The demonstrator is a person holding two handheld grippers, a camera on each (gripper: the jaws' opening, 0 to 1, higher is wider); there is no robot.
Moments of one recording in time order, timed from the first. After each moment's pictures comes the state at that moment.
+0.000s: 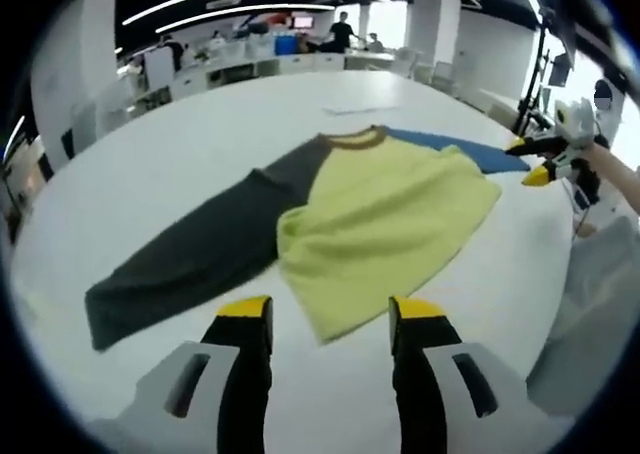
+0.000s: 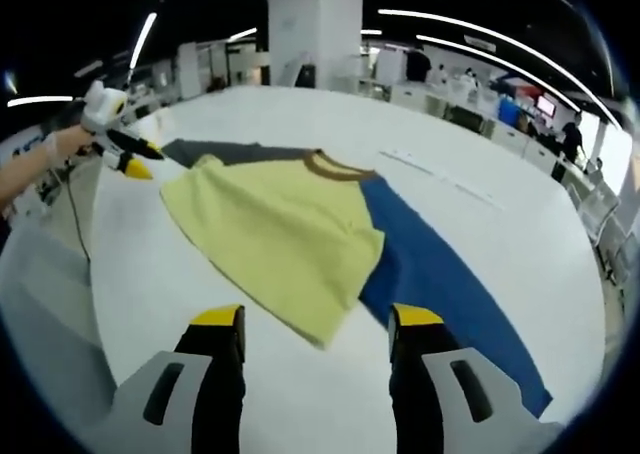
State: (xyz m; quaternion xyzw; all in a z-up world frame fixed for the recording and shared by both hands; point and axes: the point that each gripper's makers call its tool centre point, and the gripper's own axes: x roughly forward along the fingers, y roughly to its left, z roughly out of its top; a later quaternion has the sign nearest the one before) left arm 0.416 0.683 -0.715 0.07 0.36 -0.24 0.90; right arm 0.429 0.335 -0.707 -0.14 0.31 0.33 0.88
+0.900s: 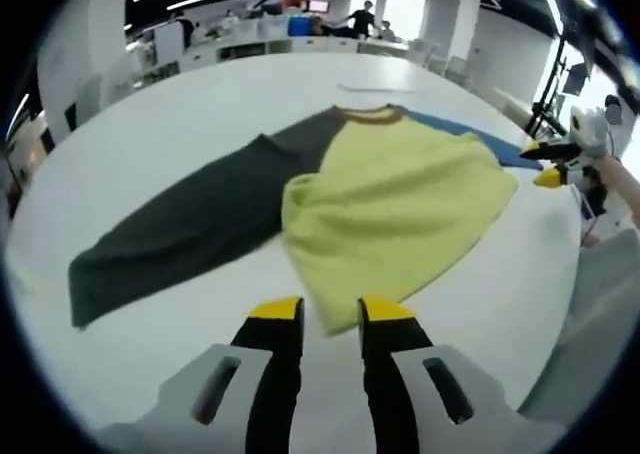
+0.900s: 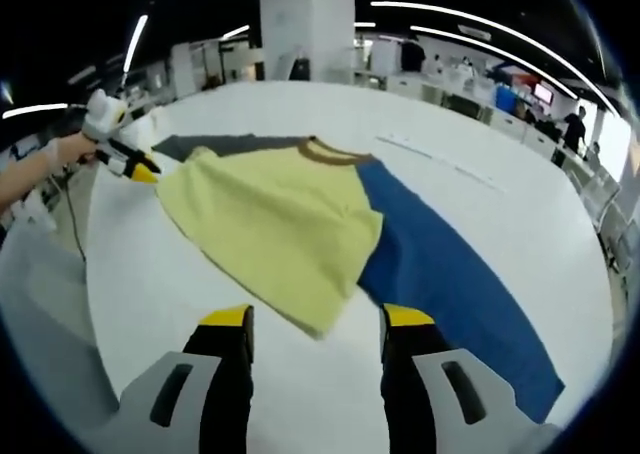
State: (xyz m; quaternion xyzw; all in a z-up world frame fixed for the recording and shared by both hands) left arm 0.418 0.687 -0.746 0.05 0.40 -0.22 0.89; right arm 0.430 0.329 -0.725 -0.13 0.33 0.32 0.88
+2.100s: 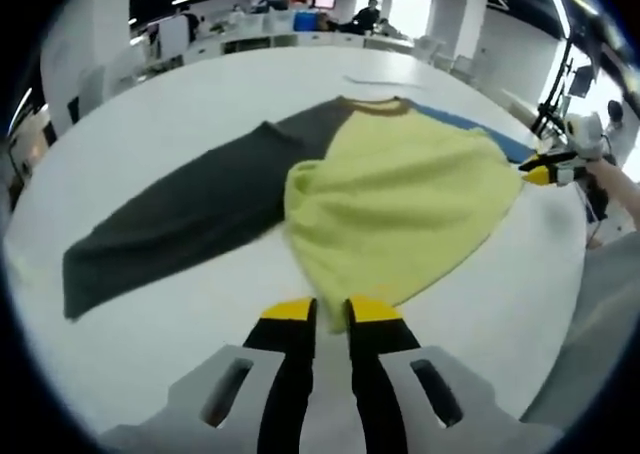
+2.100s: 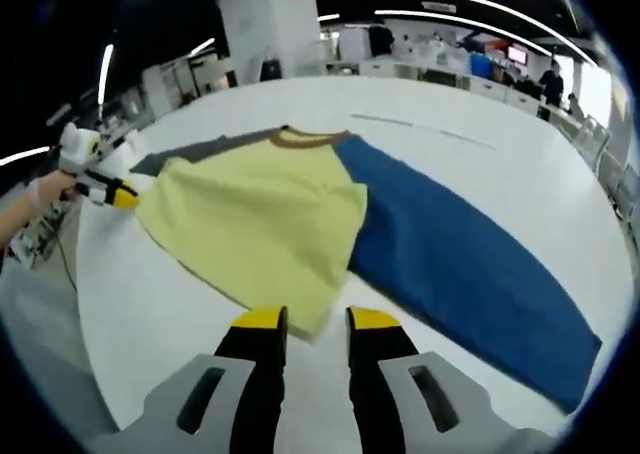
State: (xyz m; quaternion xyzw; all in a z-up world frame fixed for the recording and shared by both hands) left arm 0.419 0.688 -0.759 0.04 0.41 -0.20 0.89; right arm 0.443 0.325 -0.758 -0.06 0.36 0.28 0.89
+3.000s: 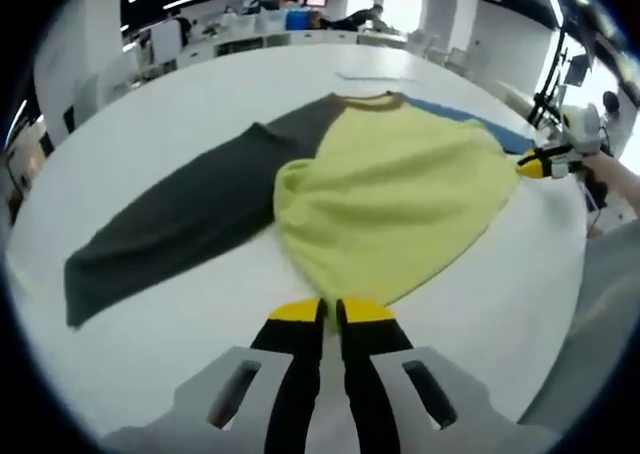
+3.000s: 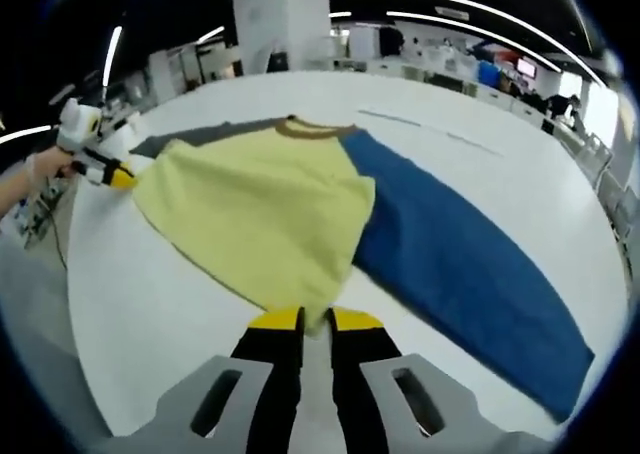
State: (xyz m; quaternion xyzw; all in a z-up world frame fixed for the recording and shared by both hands) left arm 0.416 0.681 -0.761 0.06 0.41 -0.21 0.88; right arm 0.442 0.325 -0.766 -0.09 0.36 0.29 0.88
